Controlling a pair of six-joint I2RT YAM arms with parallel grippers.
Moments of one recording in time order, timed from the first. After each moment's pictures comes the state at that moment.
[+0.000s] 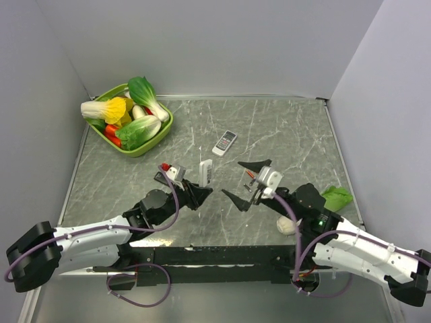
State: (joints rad) left arm -0.99 0.98 0.30 0.64 -0.16 -0.55; right arm 1.01 0.61 0.58 0.19 0.00 -0.20
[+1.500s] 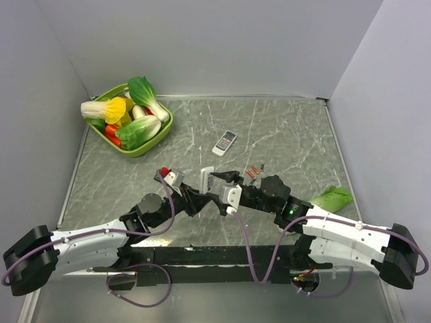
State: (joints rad) left arm -0.99 0.93 0.23 0.69 -0.04 -0.56; right arm 1.01 0.92 0.56 0.32 -0.24 -0.68
